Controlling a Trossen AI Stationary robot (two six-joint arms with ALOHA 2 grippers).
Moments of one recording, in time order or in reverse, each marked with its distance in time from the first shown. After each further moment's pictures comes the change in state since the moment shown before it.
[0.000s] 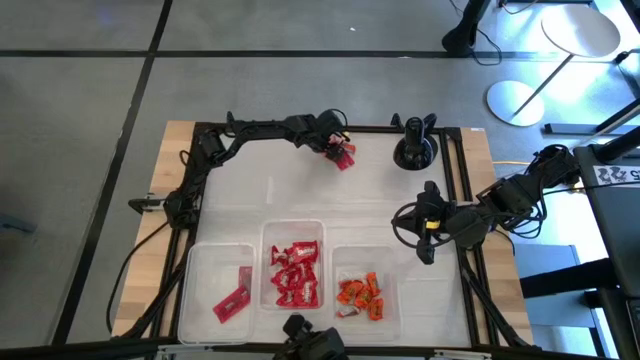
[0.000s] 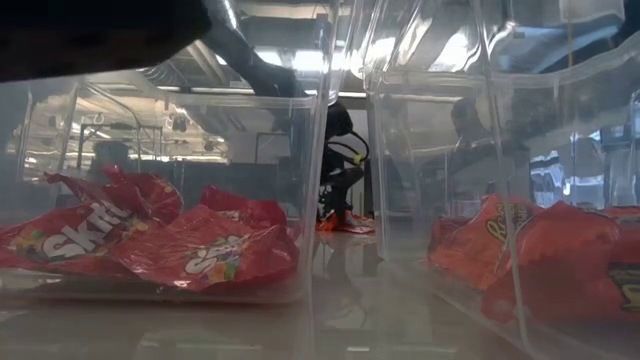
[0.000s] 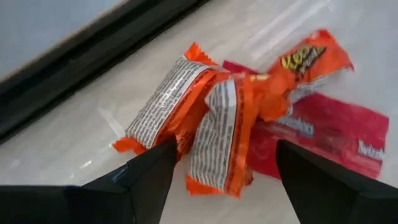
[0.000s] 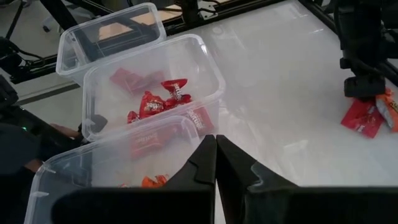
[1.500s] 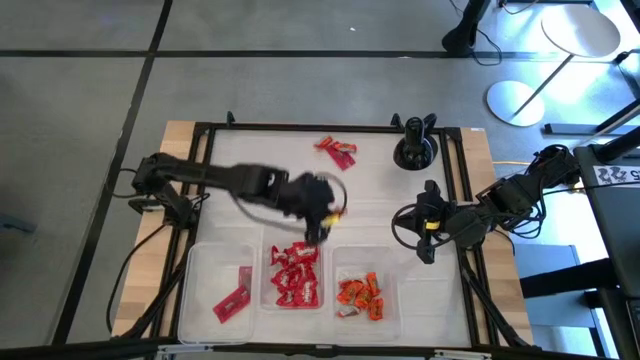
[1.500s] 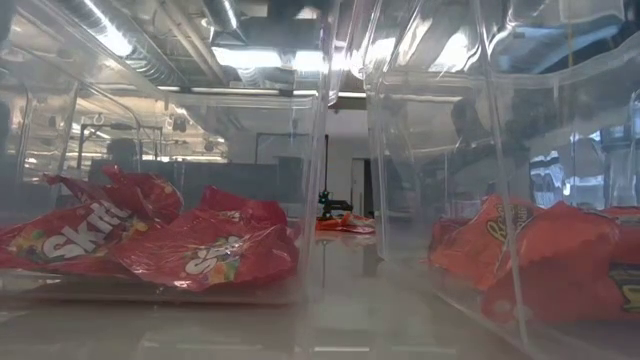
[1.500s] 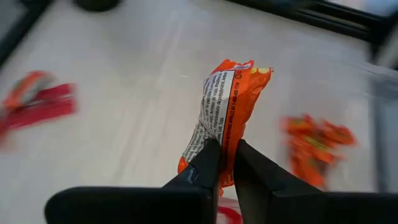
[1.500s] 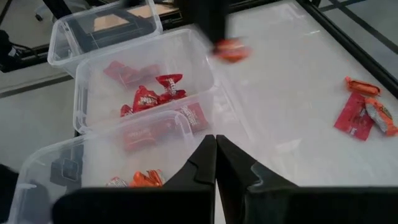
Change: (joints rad) left arm -0.649 -0.546 0.000 -0.313 -0.059 0.008; right arm -0.002 0.000 -0.001 -0.022 -0.001 -0.033
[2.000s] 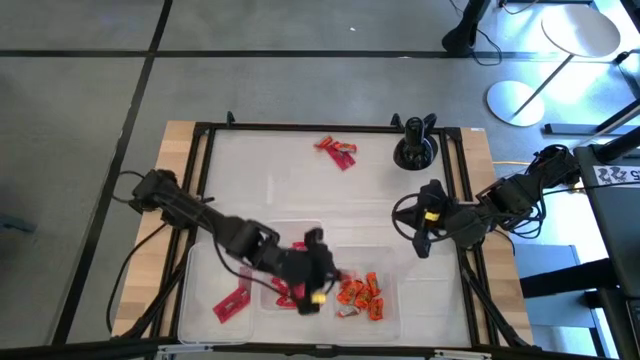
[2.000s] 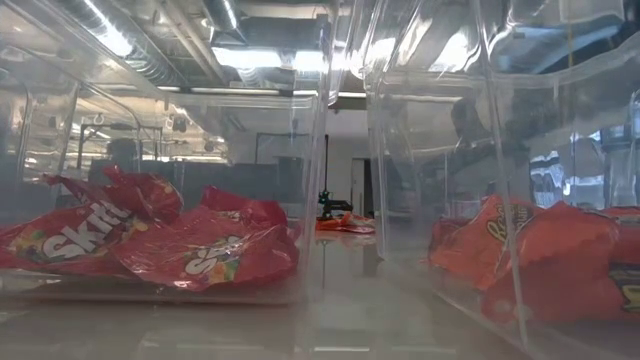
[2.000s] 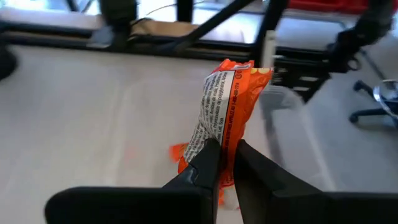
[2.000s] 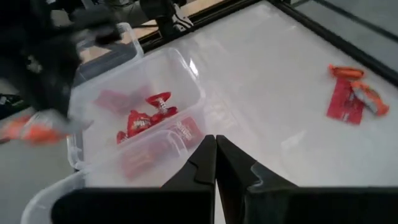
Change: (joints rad) left arm -0.343 0.064 0.000 0.296 -0.150 -0.003; right arm 0.000 0.000 0.000 -0.004 0.085 0.172
